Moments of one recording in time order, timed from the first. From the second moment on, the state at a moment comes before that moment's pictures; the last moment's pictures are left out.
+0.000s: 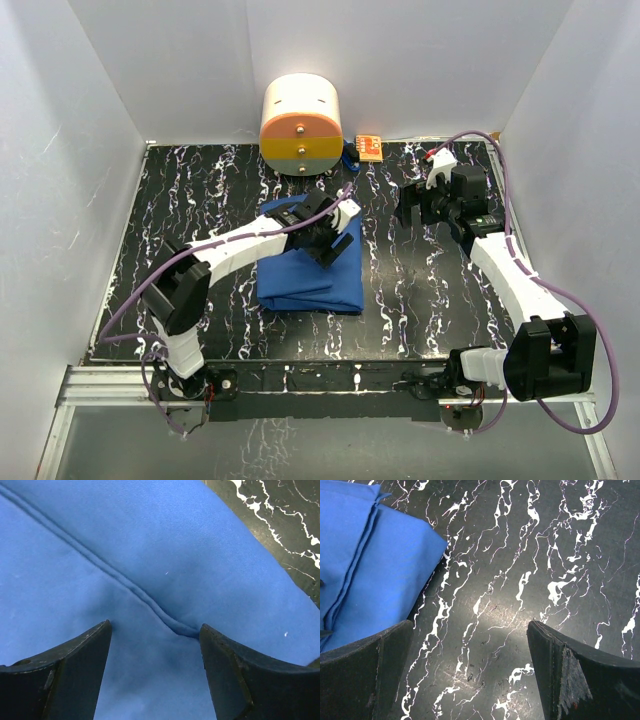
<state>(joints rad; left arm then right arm) -0.78 1.78 1.33 -0.51 0.00 0.10 0.10 1.25 0.98 -0.27 -0.28 -0.08</state>
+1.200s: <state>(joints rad) -0.67 1.59 1.20 -0.47 0.04 0.22 0.10 1.22 0.95 -0.24 -0.32 -0.12</state>
